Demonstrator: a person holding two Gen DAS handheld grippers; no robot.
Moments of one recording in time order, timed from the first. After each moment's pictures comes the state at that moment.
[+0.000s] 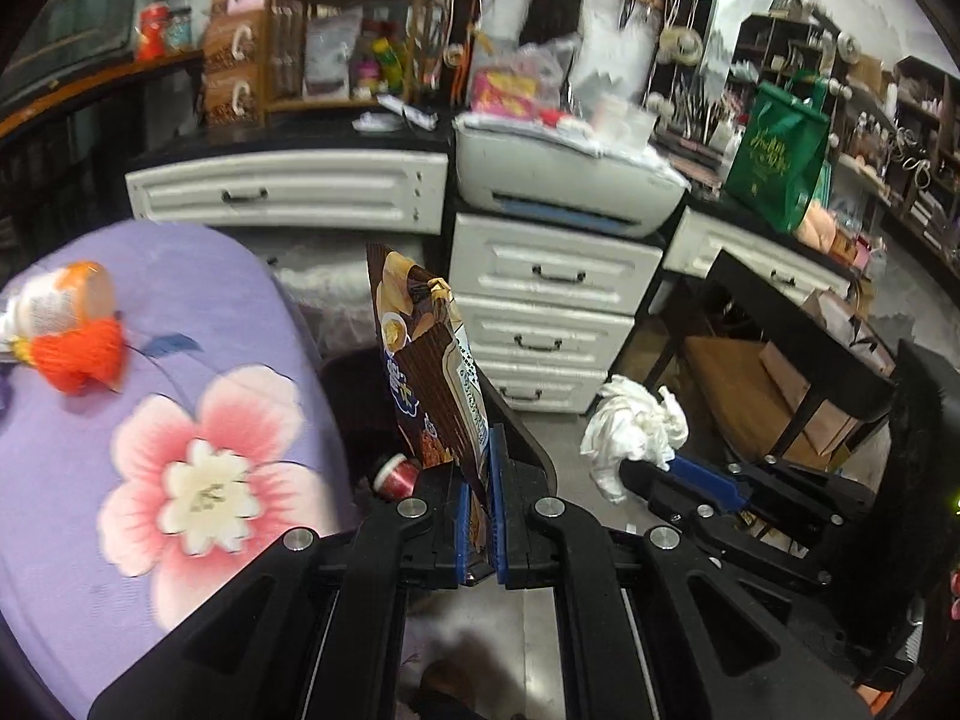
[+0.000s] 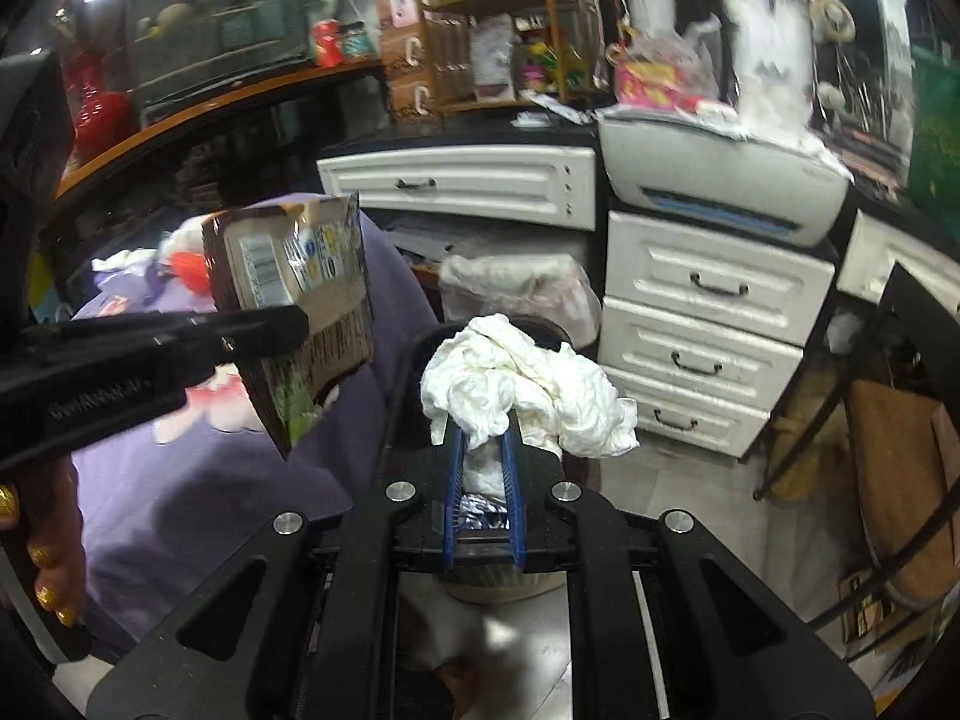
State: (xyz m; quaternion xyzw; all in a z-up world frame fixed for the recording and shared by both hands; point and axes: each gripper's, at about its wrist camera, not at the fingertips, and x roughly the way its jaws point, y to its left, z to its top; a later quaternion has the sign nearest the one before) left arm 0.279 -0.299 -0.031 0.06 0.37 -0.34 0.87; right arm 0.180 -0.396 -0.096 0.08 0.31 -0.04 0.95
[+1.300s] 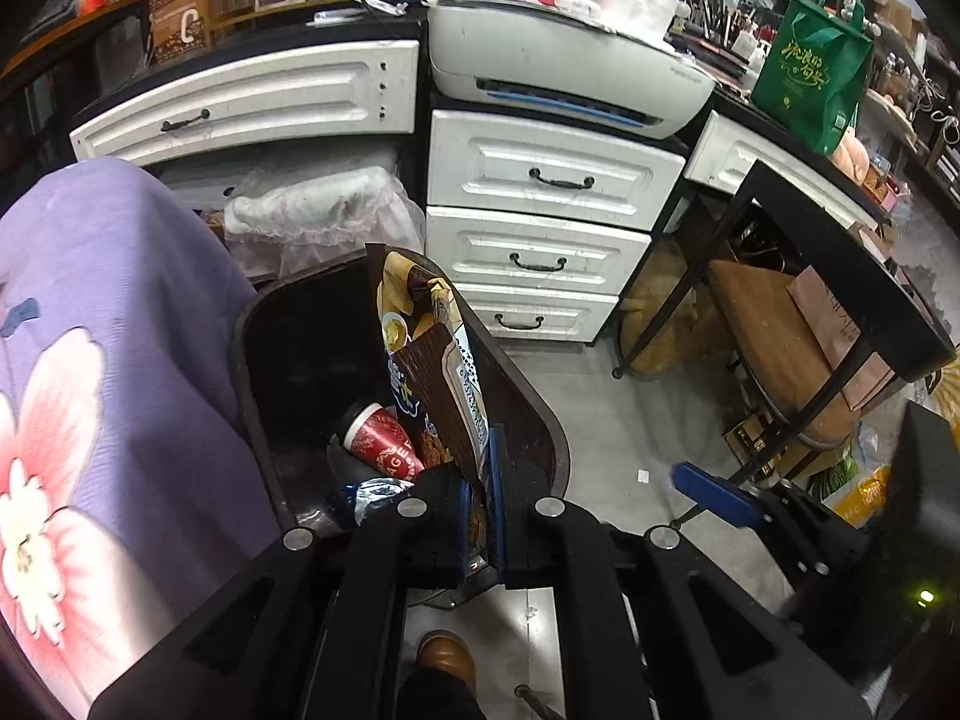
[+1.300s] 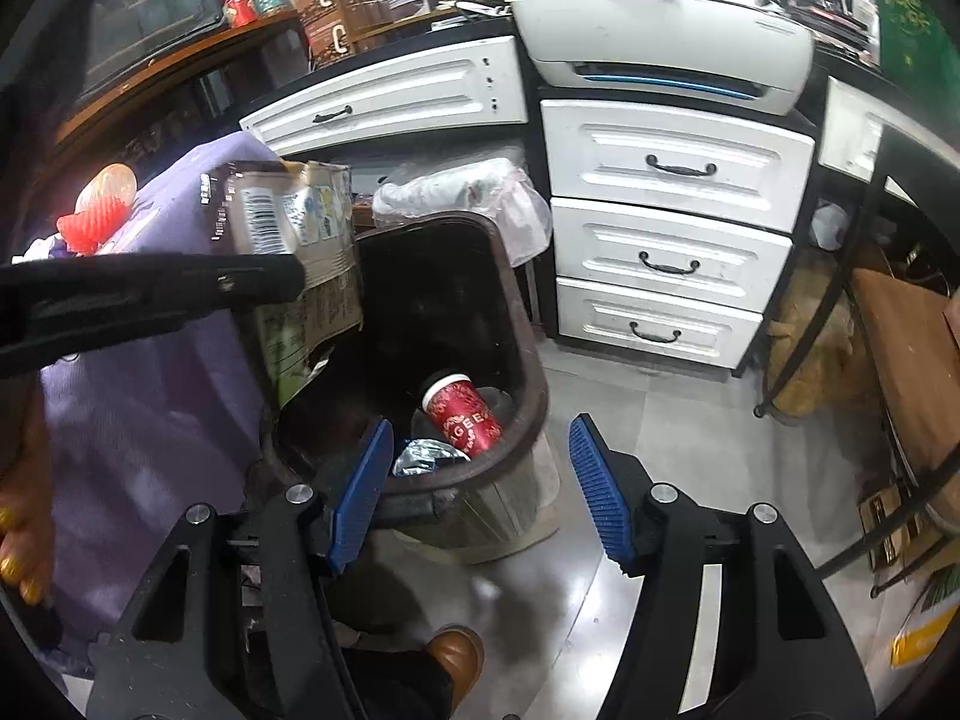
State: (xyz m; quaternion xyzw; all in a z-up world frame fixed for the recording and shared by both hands) left arm 0.321 -0.366 -0.107 0.10 0.44 -0.34 0.82; right arm 0.200 -0.444 -0.192 0.14 0.37 -0.09 0.92
